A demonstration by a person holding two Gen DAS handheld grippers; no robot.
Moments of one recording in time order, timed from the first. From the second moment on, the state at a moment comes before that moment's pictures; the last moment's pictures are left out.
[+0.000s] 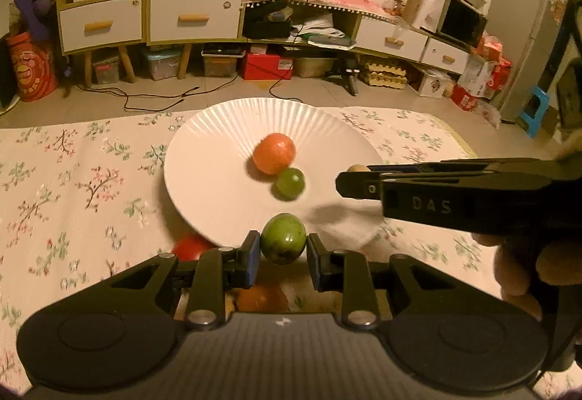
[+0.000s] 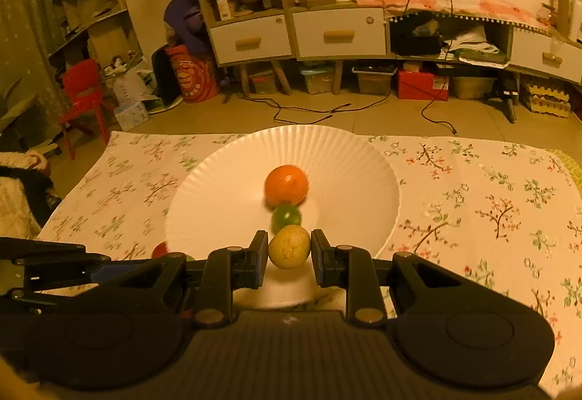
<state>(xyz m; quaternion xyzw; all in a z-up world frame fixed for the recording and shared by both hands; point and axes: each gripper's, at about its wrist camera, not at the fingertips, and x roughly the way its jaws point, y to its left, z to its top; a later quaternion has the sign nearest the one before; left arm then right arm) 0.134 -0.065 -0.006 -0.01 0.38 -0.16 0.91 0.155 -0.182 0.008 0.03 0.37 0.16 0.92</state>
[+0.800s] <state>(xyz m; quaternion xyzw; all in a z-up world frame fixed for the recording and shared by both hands) 0.170 -0.078 -0.020 0.05 0.40 -0.15 0.90 0.184 -0.173 -0.005 -0.02 0.39 0.13 0.91</state>
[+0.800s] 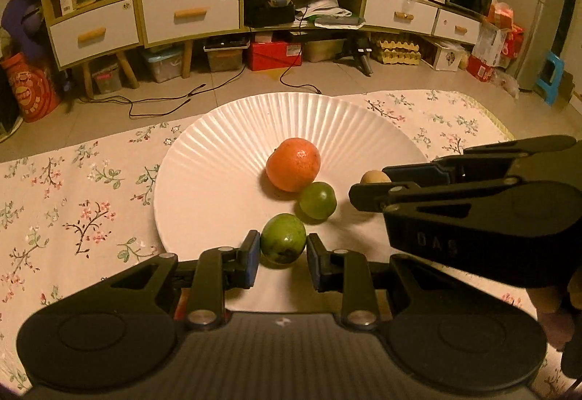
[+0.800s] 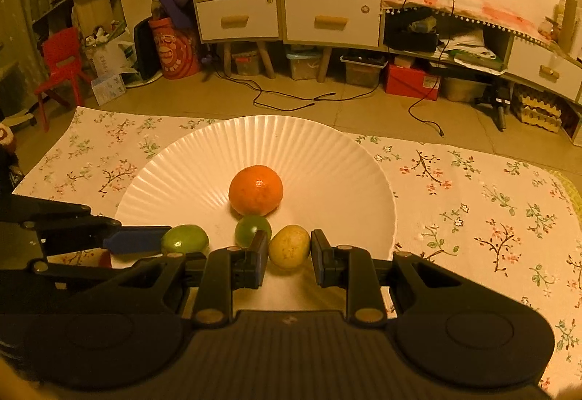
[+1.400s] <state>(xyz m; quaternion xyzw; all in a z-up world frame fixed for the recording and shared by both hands) 0.145 -0.060 -0.001 0.03 0.38 -0.16 0.91 0.163 -0.177 0.015 0.00 0.37 0.13 0.92</state>
